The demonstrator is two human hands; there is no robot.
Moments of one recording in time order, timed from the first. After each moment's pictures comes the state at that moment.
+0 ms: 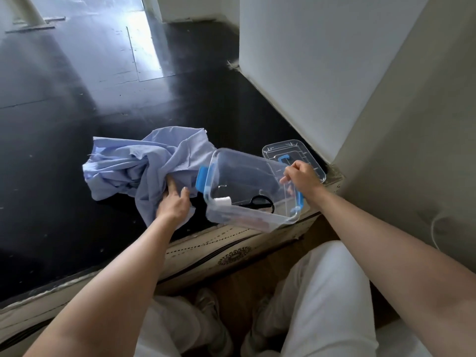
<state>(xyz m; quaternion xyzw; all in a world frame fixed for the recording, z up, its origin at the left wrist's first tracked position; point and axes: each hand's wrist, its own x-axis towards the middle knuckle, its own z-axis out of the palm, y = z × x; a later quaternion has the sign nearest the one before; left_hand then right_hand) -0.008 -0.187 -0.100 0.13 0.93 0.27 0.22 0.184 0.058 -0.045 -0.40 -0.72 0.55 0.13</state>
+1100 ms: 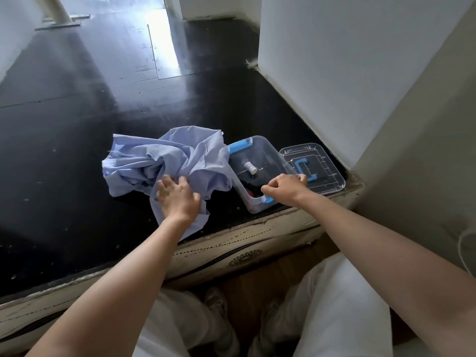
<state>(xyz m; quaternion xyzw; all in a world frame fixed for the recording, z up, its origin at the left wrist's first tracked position) -0.004 -0.193 -0.069 0.17 0.98 0.12 0.03 0.132 0.021 -0.045 -0.27 -0.93 0.24 -0.10</state>
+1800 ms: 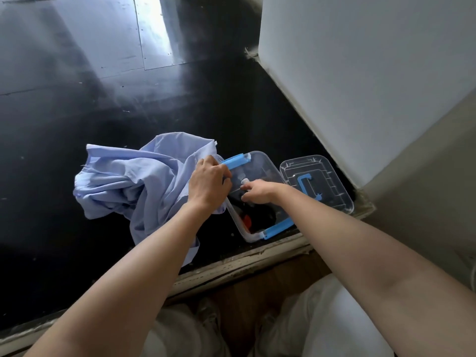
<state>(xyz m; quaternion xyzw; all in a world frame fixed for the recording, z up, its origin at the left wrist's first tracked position) -0.044 -0.078 -0.051 0.35 0.91 0.22 0.00 0.026 0.057 -0.056 -0.24 -0.85 0.32 -0.32</state>
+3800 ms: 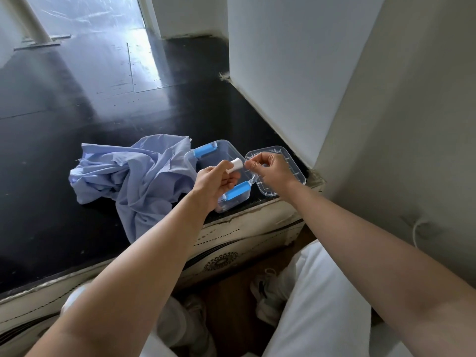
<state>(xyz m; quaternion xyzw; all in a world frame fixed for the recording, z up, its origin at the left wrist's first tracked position) 0.097 -0.075 -0.007 0.04 0.65 0.67 0.36 0.188 0.052 -0.014 -0.25 -0.76 0.58 0.17</state>
